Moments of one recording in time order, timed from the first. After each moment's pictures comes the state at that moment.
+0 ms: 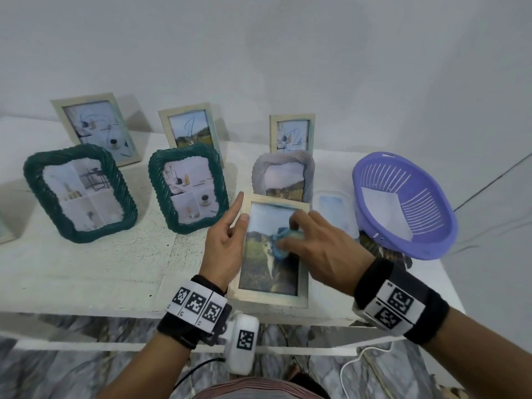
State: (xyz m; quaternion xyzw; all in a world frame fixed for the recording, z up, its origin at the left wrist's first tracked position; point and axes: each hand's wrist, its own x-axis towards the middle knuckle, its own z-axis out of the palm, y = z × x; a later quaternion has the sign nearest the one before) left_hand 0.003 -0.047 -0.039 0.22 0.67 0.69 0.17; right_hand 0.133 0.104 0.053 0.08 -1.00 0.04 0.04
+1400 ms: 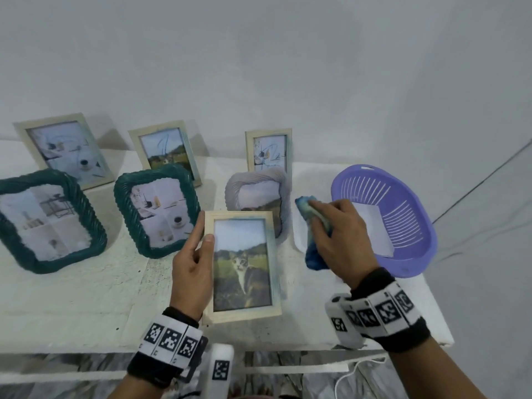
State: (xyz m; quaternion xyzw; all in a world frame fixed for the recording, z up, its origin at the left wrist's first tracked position) left_hand 0.009 -0.039 -0.038 0.16 0.68 0.71 0.10; right_hand 0.133 0.168 0.042 -0.24 -0.90 0.26 0.25
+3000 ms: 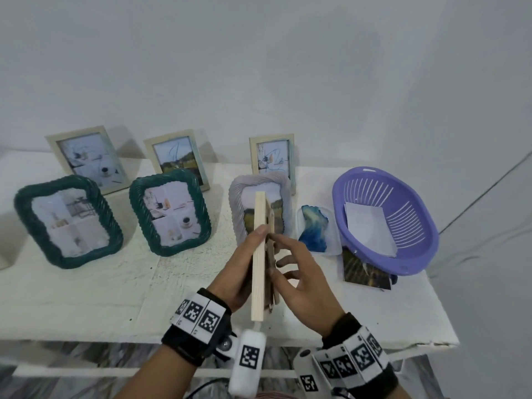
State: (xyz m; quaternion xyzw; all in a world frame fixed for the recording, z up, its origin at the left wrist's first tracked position) left_hand 0.053 0.002 0.018 0.10 0.52 0.70 0.48; right_hand 0.161 0.100 0.007 -0.10 -0.80 0.56 0.20
